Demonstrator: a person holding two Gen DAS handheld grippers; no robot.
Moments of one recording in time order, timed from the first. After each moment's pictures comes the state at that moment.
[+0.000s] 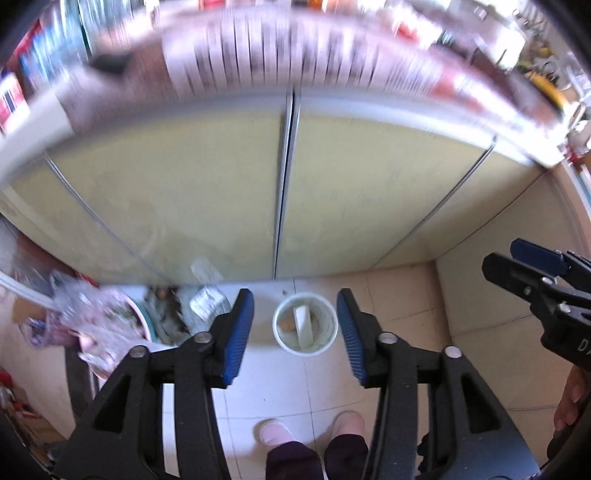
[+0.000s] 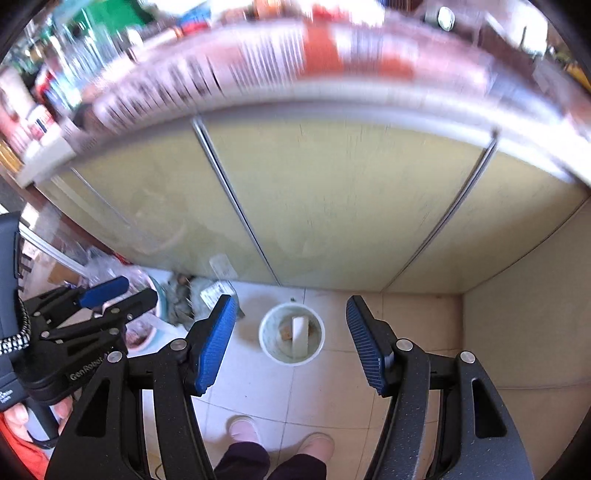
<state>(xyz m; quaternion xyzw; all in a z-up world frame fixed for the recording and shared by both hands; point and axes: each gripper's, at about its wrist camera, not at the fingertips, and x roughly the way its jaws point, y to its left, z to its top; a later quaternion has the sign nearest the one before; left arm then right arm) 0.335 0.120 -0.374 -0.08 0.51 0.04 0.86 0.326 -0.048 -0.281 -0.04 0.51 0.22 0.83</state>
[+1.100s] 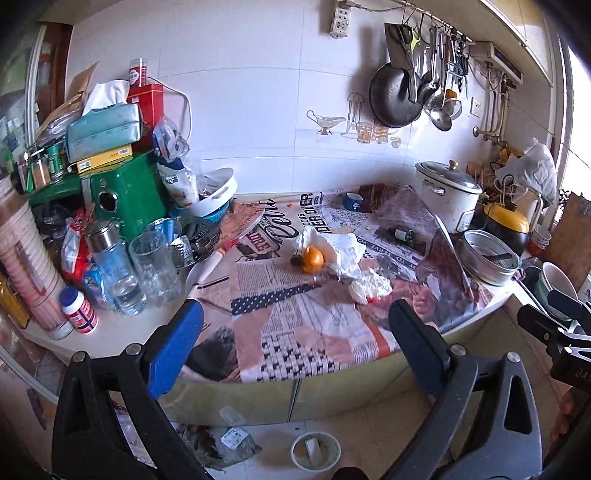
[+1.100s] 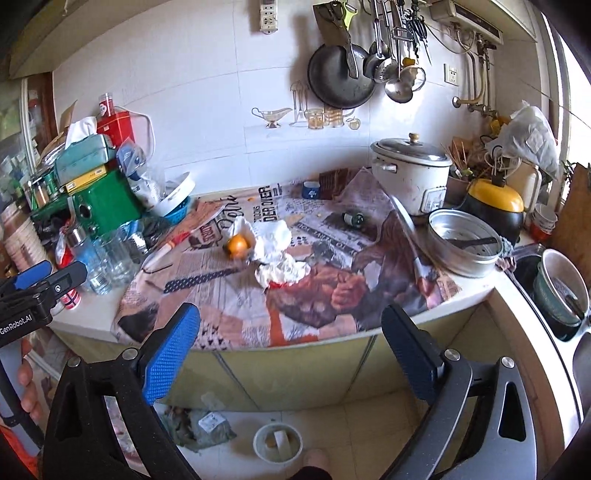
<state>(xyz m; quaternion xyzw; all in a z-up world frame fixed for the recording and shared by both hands) 0.375 0.158 -0.091 -0.05 0.28 0.05 0.96 0.331 -0.055 -0.073 0.00 0.31 0.11 0.94</state>
